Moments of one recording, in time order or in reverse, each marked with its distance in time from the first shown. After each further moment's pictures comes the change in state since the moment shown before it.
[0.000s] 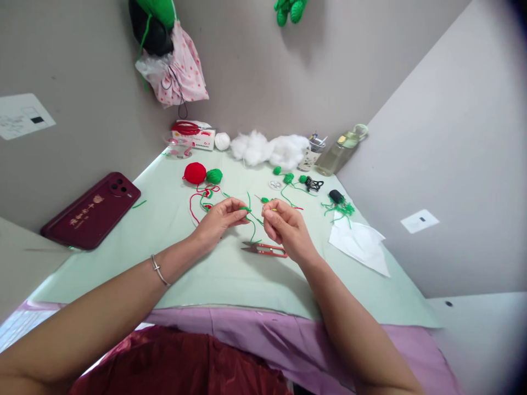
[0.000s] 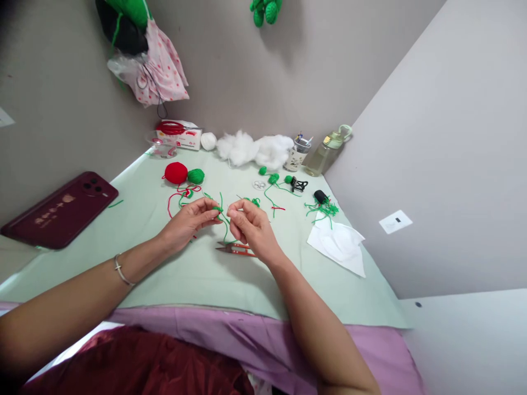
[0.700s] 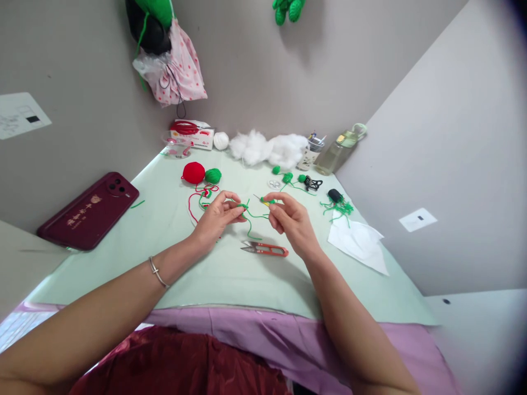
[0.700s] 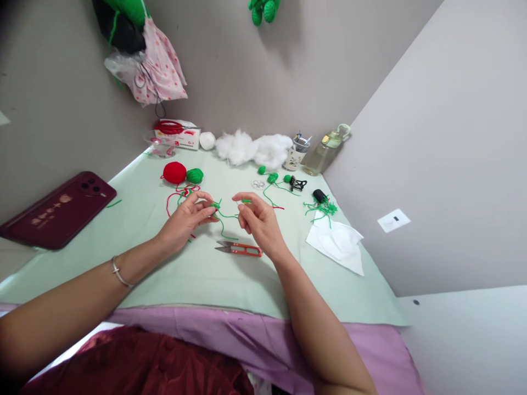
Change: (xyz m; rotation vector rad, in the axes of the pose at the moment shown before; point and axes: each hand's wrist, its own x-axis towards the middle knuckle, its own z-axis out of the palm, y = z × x) left_hand -0.003 0.007 0.003 0.071 0.042 0.073; right_hand 0.004 -0.001 -0.015 -0.224 0.102 -0.028
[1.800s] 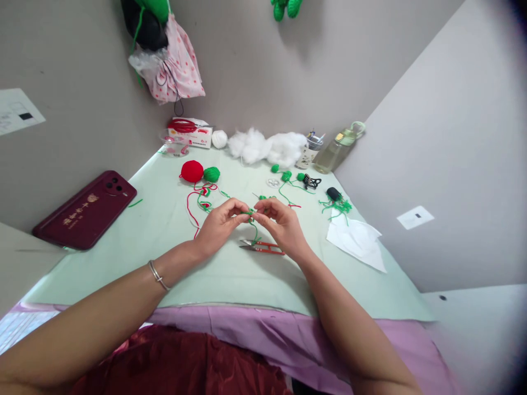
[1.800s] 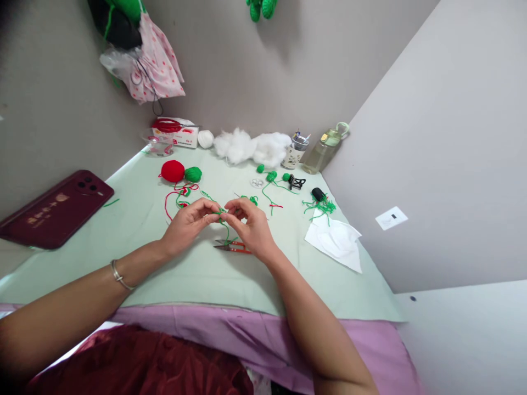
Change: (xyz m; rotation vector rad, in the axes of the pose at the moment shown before) left_hand -0.011 -0.003 0.006 0.268 -0.101 0.212; right_hand 0.002 0.016 0.013 -0.205 0.024 -0.164
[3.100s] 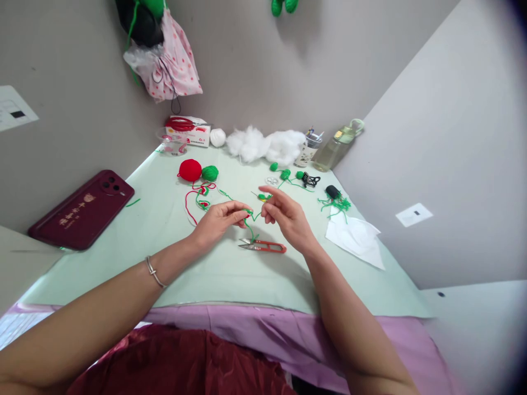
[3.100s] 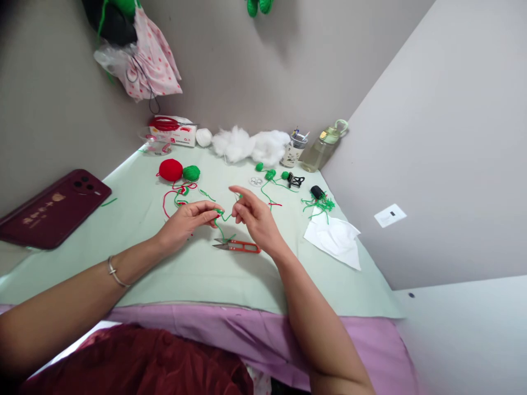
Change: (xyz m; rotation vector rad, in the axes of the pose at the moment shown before) left_hand 0.007 0.004 -0.004 -0.067 -0.044 -0.245; right_hand 0.003 -0.004 -0.019 0.151 -0.088 0.062
